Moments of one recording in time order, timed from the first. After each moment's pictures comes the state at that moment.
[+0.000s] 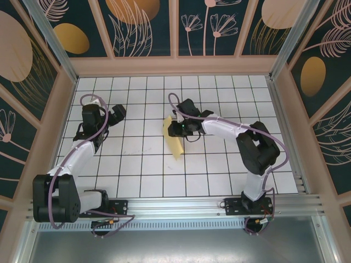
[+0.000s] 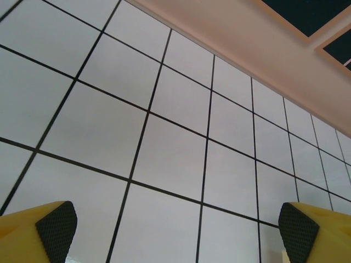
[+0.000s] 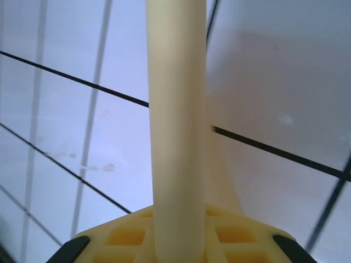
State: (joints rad) left arm -0.02 1.24 0.69 0.03 0.15 -0.56; right arm 0.70 1.82 1.23 -0.36 -0.35 0.56
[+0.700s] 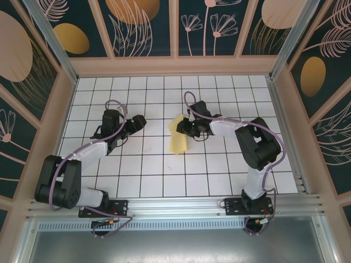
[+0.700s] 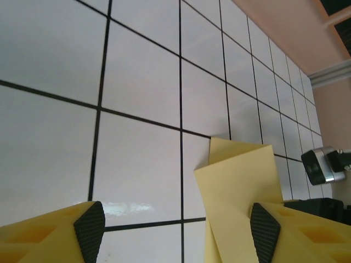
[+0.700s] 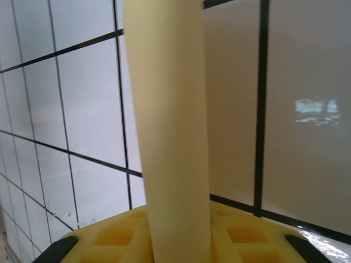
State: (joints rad) left arm -0.23 1.40 0.62 0.19 0.36 -0.73; right arm 0.57 1.87 1.08 -0.14 -0.38 0.76
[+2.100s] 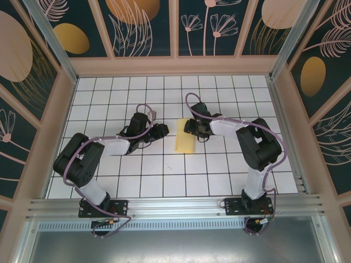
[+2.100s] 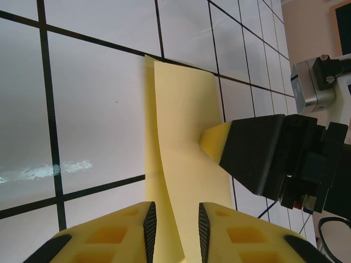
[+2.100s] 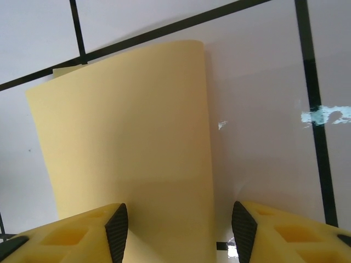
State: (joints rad) left arm -0.52 1.67 0.70 0.38 0.40 -0.85; right arm 0.57 1.85 1.09 -0.30 -0.02 0.76
